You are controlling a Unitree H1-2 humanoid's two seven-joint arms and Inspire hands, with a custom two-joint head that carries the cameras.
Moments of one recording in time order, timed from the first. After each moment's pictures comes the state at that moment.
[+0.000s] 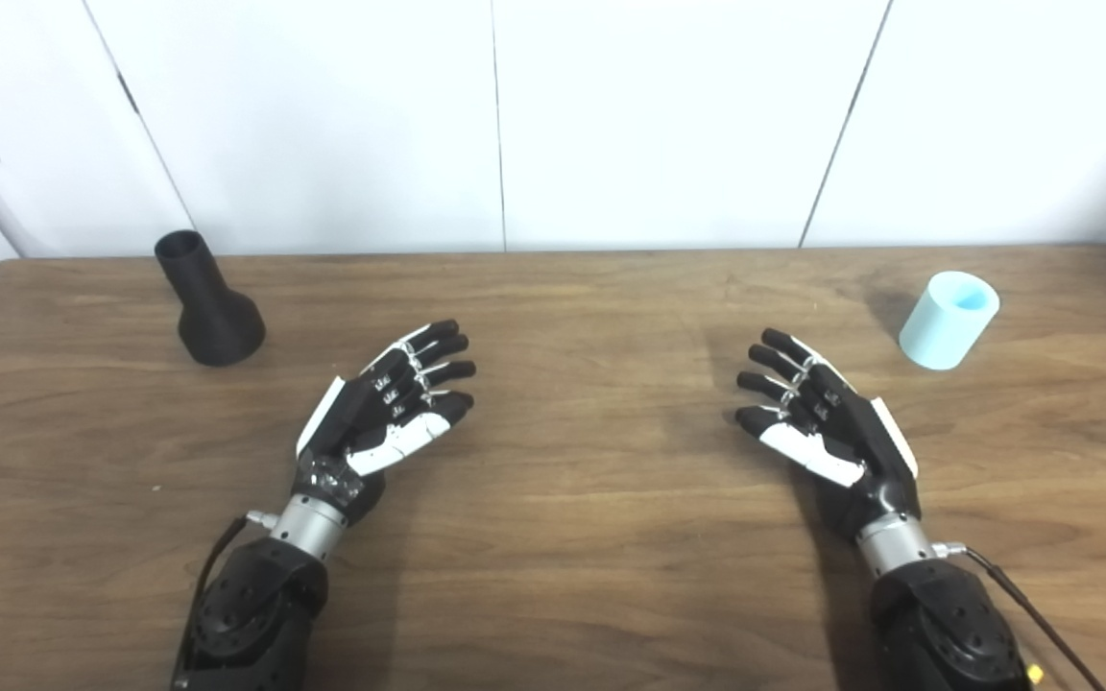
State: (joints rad) left arm -0.19 0.13 0.02 0.14 -0.27 -0.05 -0.37; right arm -0.07 -0.09 -0.11 -0.06 0.21 0.11 0.12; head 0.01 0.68
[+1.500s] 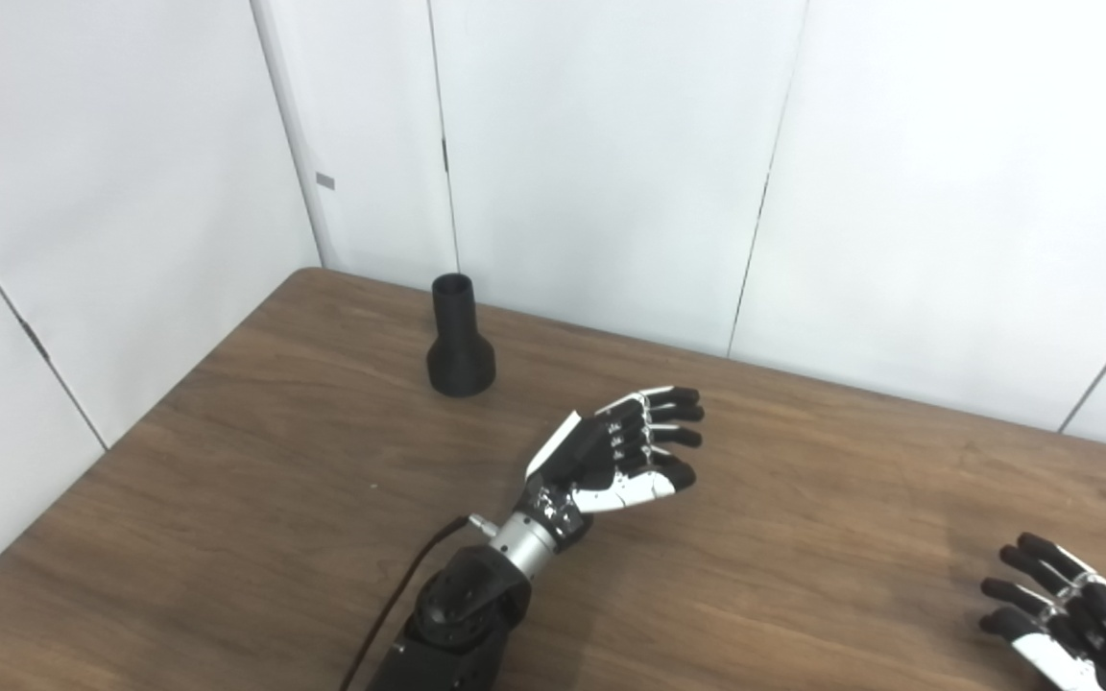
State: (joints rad) left arm -0.26 0.07 0.00 0.25 -0.10 -0.21 -0.24; right arm -0.04 -0.15 -0.14 -0.09 0.21 0.15 0.12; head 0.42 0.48
